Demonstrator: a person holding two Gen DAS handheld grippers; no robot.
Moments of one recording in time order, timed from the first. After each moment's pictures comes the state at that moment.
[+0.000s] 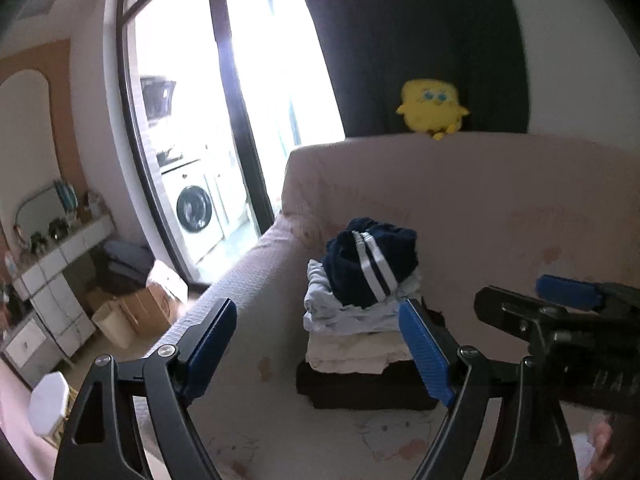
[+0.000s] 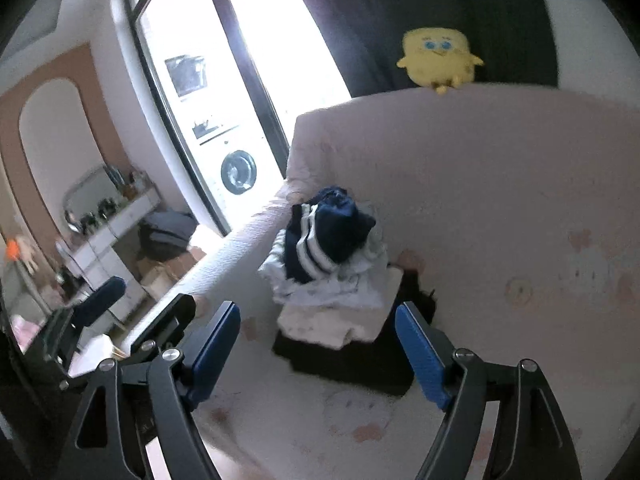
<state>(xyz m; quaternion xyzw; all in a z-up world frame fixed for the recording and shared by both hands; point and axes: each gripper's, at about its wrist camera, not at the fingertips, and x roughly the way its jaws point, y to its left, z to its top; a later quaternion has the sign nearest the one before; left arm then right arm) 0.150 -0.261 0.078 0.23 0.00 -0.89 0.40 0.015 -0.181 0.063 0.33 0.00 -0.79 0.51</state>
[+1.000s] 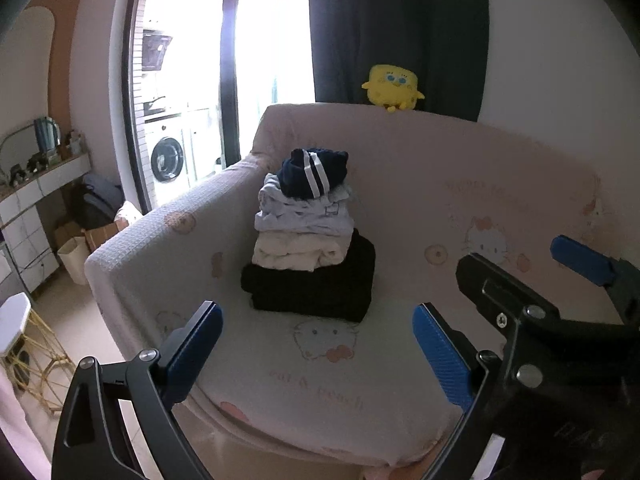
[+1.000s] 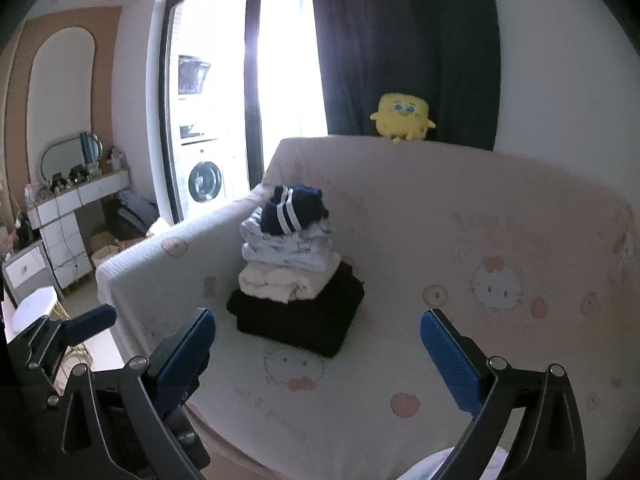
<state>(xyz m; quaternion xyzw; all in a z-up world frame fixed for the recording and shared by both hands) 0.231 -0.151 0.009 0.25 0.09 -0.90 0.35 0.136 -0.061 0.031 0.20 0.10 -0.87 0.44</state>
